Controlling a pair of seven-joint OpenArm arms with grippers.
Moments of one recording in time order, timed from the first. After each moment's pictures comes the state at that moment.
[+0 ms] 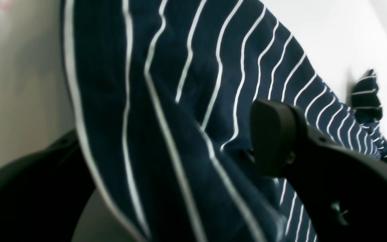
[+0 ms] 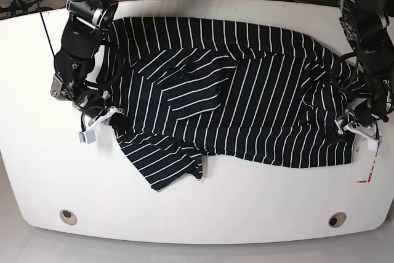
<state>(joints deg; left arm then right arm) -29.1 -27.0 -26.9 34.0 -36.0 -36.7 45.7 21.3 10.8 30.2 43.6 18.9 42.5 -41.0</state>
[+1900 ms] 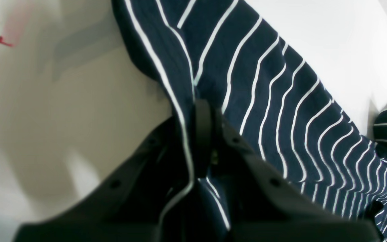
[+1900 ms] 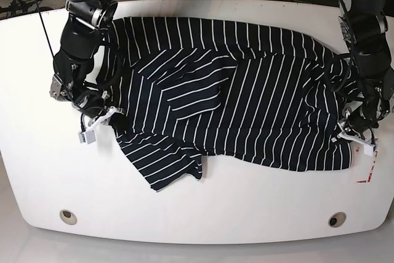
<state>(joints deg) -30.0 -26.2 -18.2 34.0 -36.6 -26.8 37.0 21.6 11.1 30.2 43.6 18.8 42.7 -41.6</state>
